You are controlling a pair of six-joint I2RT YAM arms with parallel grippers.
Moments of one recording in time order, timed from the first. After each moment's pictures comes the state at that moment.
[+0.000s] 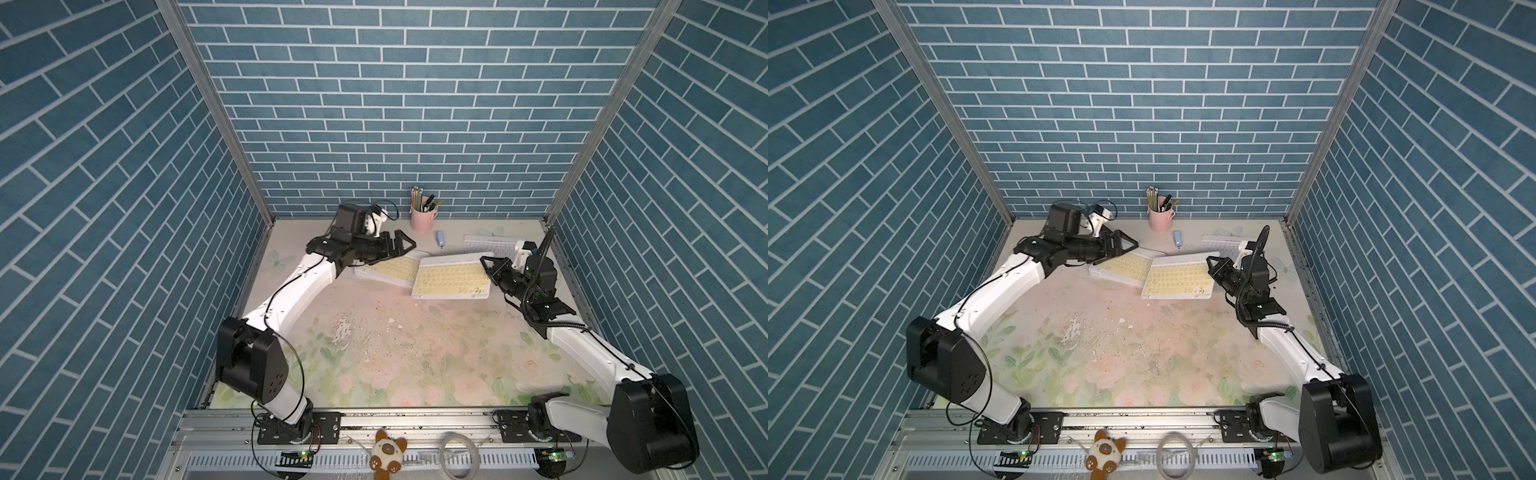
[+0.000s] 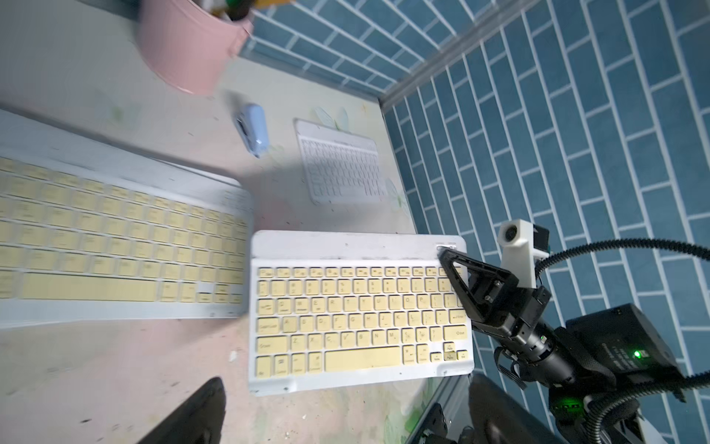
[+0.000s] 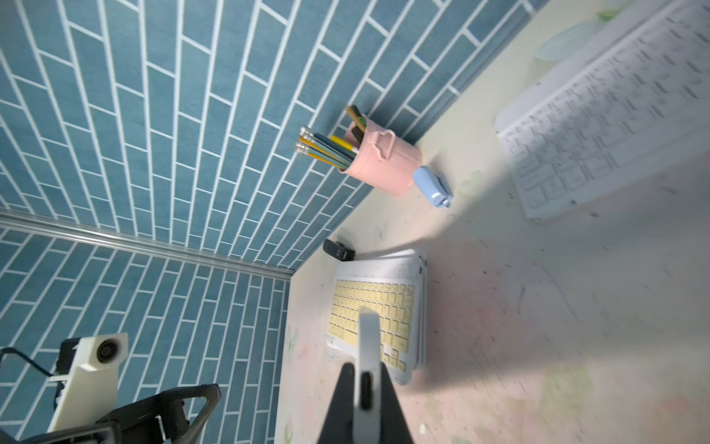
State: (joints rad) left arm -0.35 1.56 1.43 -0.49 0.58 -0.58; right arm 0.25 1.24 0.71 0.27 -0.32 0.99
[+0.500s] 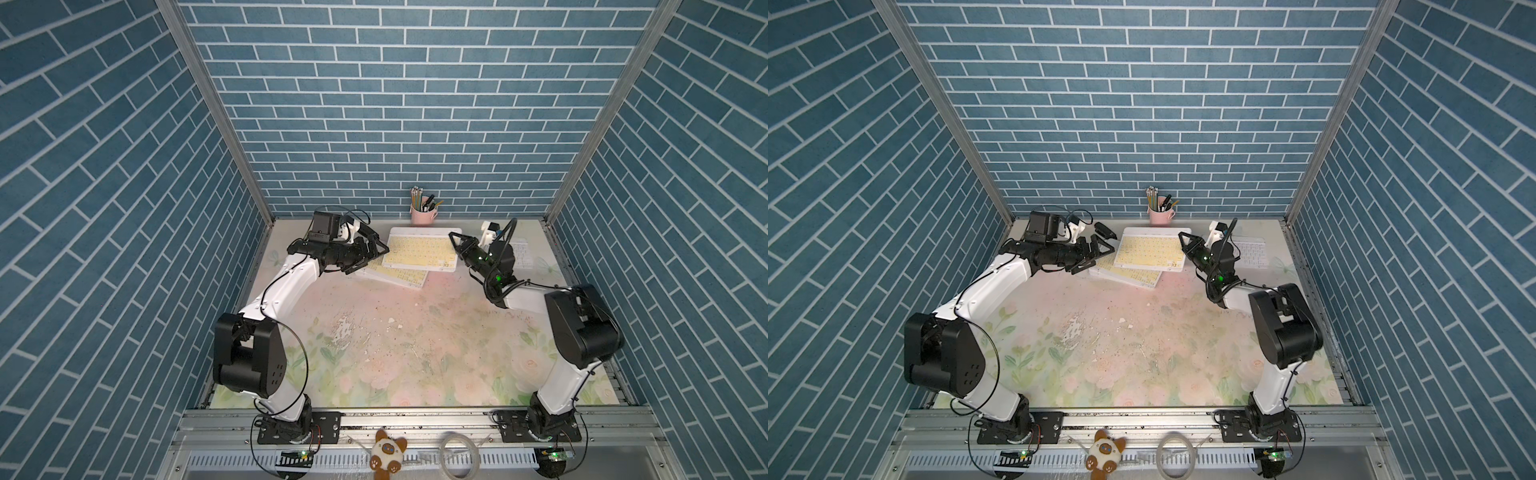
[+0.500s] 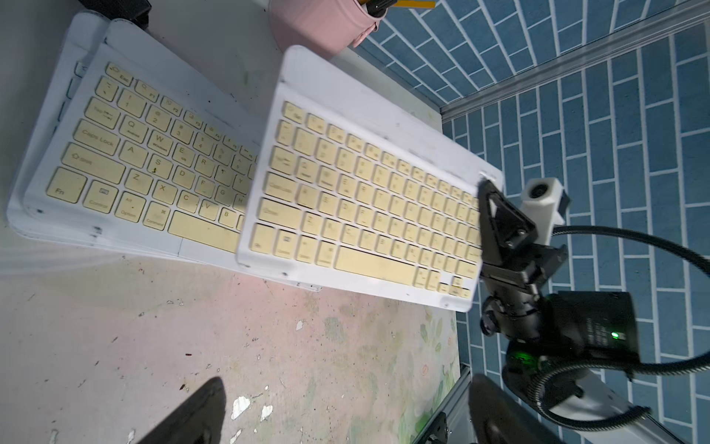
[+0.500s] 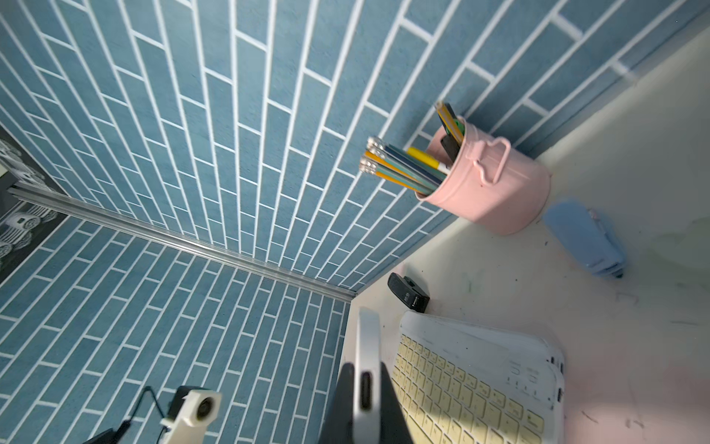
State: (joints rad) left arm -0.20 1.60 1.33 -0.53 0.65 -0.57; right arm 0.39 1.87 0.93 0.93 -0.30 1.15
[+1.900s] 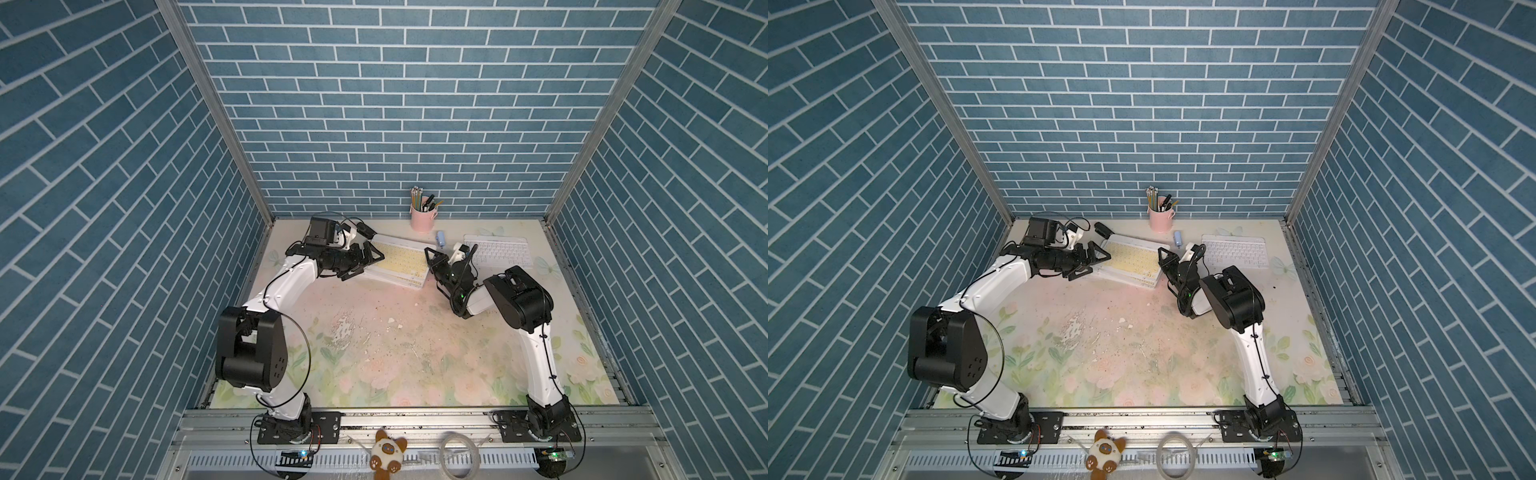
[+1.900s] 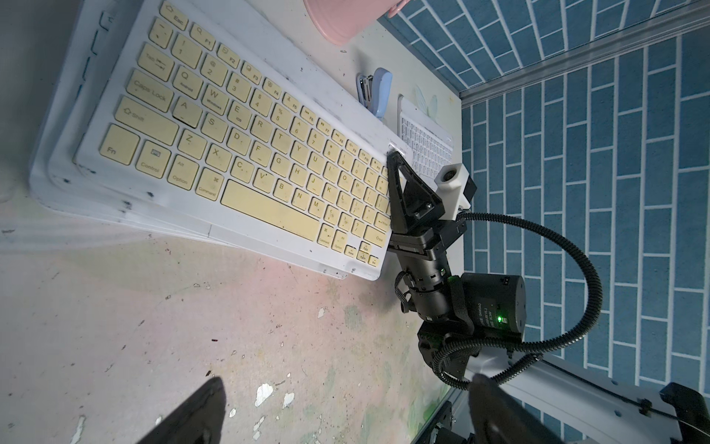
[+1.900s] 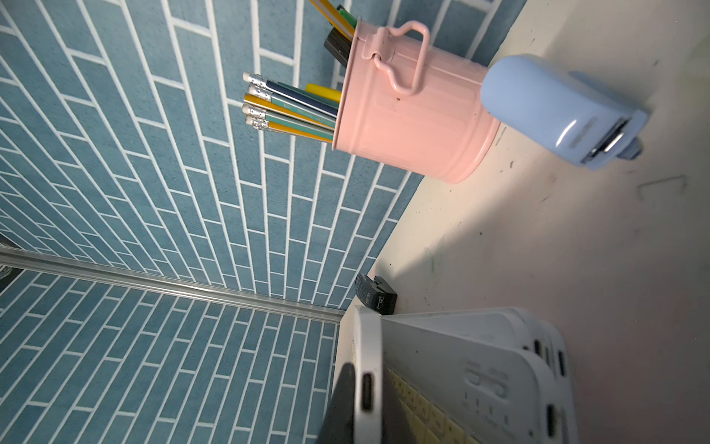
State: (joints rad) left arm -0.17 1.63 1.28 -0.53 0.69 -0.52; right arm 0.54 2.28 1.04 1.22 -0.04 1.29
